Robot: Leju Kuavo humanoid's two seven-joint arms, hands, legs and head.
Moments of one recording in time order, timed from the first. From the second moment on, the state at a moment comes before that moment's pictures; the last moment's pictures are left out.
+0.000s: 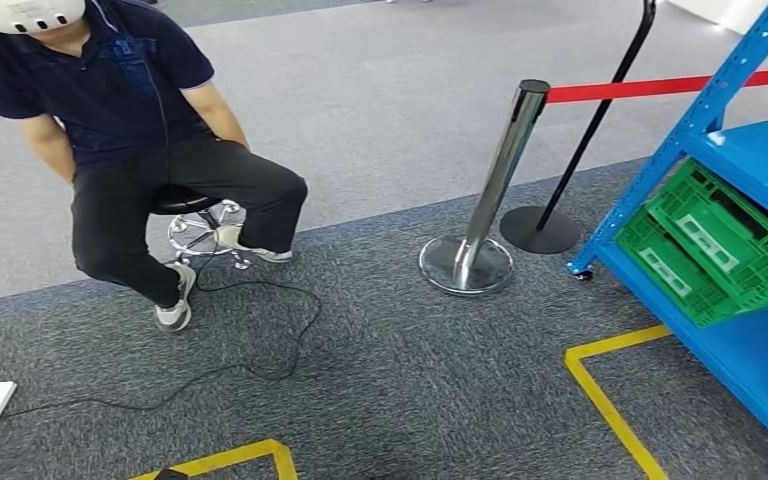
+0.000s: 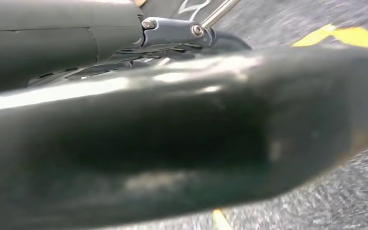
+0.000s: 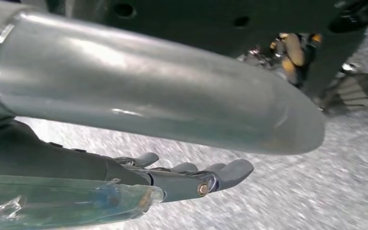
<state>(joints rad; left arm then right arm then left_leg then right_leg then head) 0.00 -0.08 0.62 -0.25 -0.91 0.44 0.20 -0.05 0.11 1.02 0.00 -1.16 -0.24 -0.13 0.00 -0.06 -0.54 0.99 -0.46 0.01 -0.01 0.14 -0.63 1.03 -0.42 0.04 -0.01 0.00</state>
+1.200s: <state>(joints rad) -0.01 -0.11 0.59 -0.23 -0.94 0.17 0.15 -0.06 0.11 1.17 -0.01 -1.12 -0.21 -0.03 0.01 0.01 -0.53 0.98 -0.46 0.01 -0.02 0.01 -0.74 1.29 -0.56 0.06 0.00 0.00</state>
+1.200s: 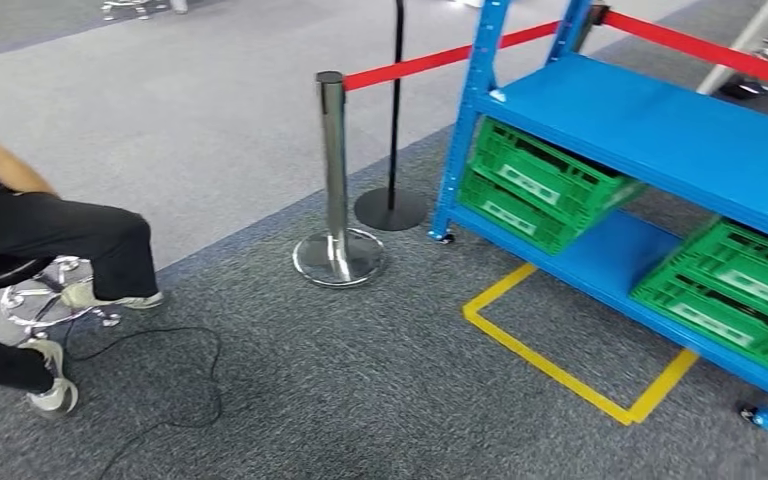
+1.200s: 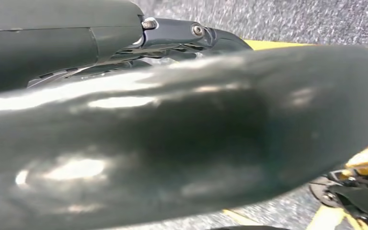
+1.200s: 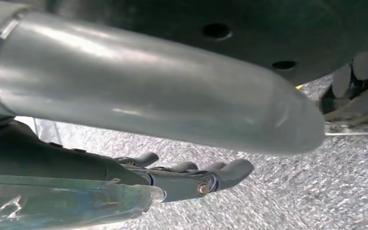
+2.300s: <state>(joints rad) -0.01 -0.10 0.60 -0.23 -0.94 0.11 0.15 -0.05 0.11 1.19 -0.02 -1.14 -0.21 -0.03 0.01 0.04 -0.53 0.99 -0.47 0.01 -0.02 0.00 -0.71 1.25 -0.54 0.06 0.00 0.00</state>
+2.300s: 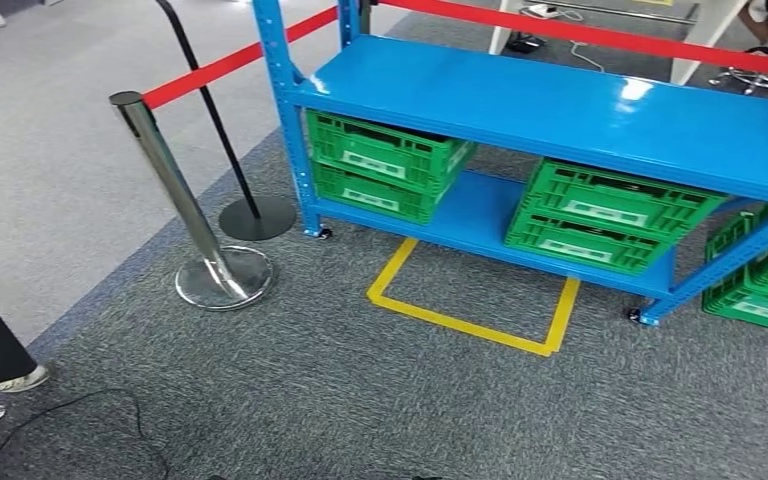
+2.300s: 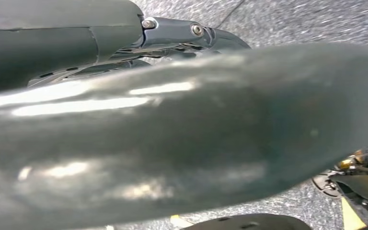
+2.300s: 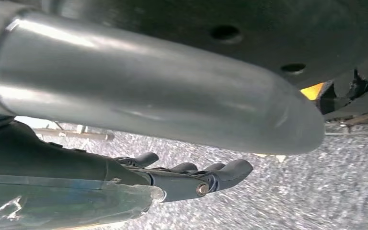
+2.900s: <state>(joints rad) -0.02 -0.09 0.62 -0.23 -0.95 0.12 0.15 -0.06 0.11 1.20 -0.03 -1.15 -0.22 -0.03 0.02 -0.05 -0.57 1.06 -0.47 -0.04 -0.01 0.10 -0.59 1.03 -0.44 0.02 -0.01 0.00</state>
